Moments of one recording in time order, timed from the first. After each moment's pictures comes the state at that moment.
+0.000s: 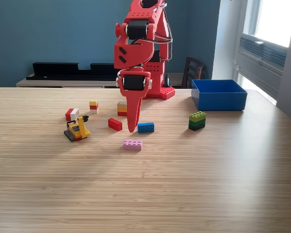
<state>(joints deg) 10.2 79.8 92.7 55.0 -2.5</state>
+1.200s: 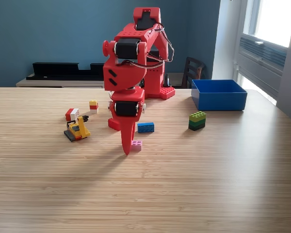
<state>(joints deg) 10.5 47.4 48.9 78.8 -3.6</state>
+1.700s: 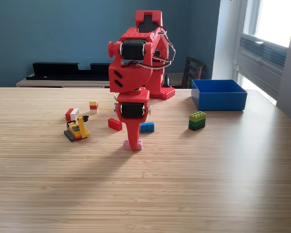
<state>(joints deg) 8.6 45.4 45.4 80.4 -2.1</state>
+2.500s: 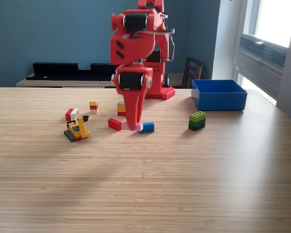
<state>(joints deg) 7.0 68.1 59.7 72.8 7.0</state>
